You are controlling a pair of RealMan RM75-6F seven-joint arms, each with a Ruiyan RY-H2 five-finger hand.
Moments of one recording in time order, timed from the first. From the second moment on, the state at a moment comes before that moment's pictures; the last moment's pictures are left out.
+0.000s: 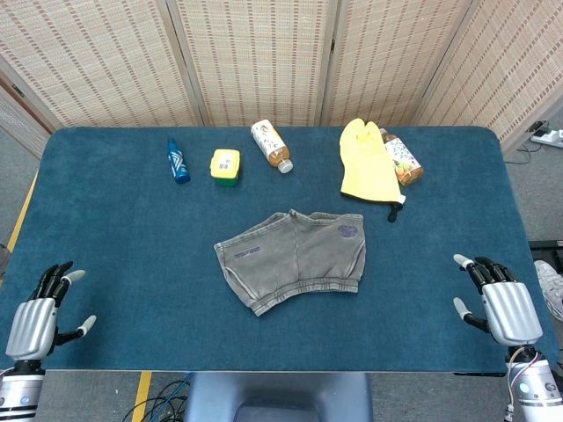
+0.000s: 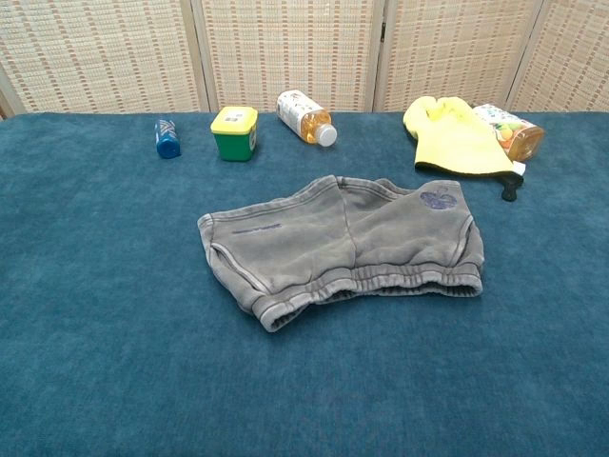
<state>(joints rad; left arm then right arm) -0.10 -1.22 -0.06 -1.68 1.44 1.47 0.02 0.10 -1.14 0.05 -1.64 -1.54 1.47 -0.07</state>
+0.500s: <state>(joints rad) -0.07 -1.21 -0.07 -1.71 1.41 1.50 0.05 0.11 -1.14 0.04 -1.62 -1.55 1.47 -0.05</state>
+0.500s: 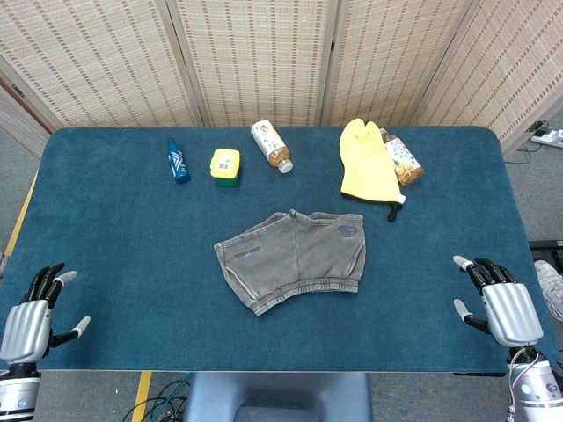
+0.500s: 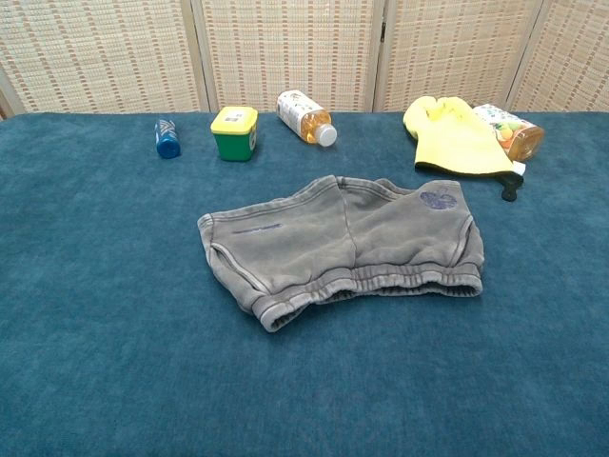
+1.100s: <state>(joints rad) -0.06 -1.20 -0.06 -1.71 1.43 1.51 0.03 0.31 -1.24 0.09 -1.48 -1.58 1.25 -0.08</state>
